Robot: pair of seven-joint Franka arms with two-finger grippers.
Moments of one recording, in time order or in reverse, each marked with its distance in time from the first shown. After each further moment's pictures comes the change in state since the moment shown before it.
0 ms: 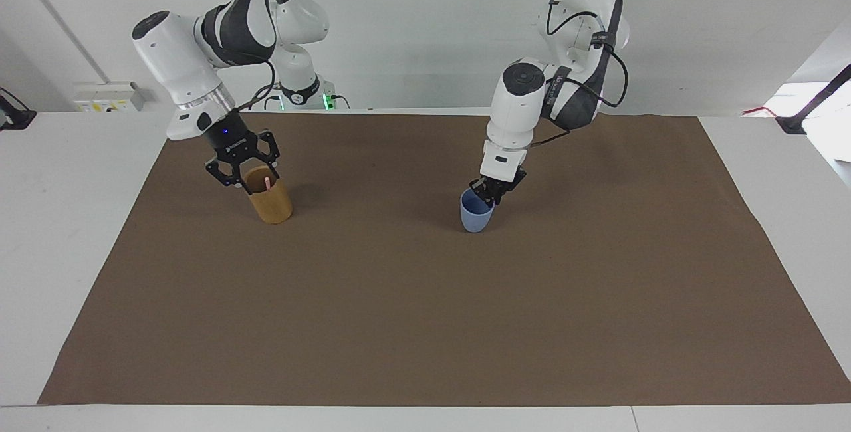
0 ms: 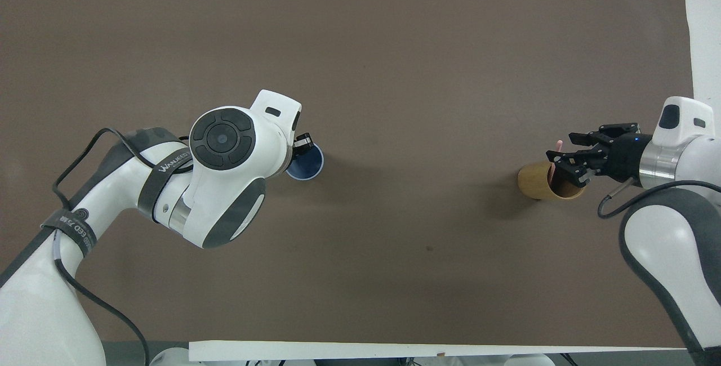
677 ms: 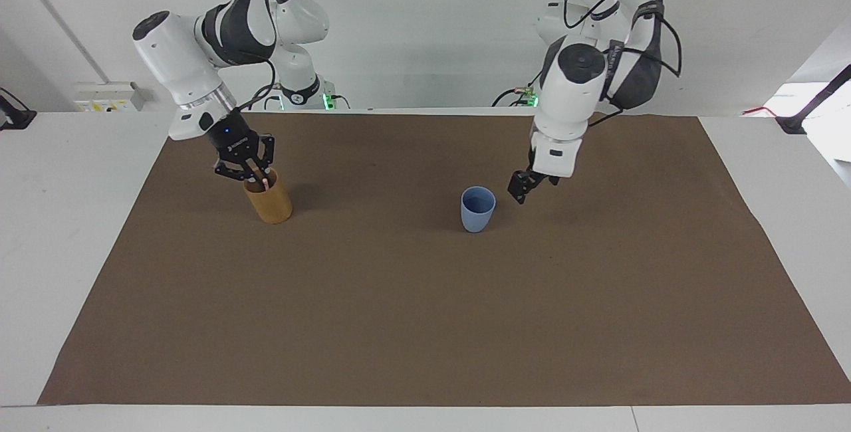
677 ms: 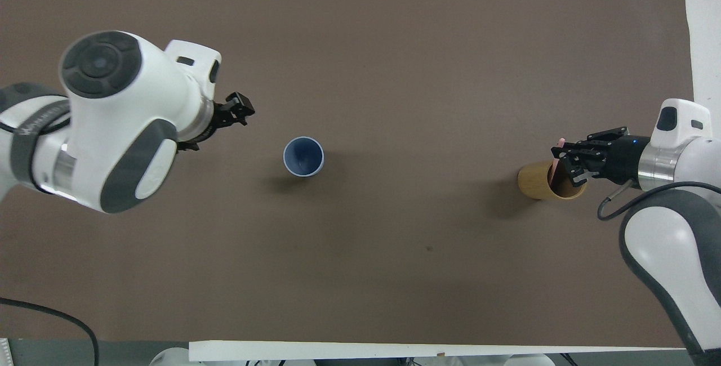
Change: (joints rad) left arm 0.211 -0.069 0.028 0.162 0.003 -0.295 0.156; right arm 0.001 -0.005 0.000 -0.003 0.002 -0.016 -0.003
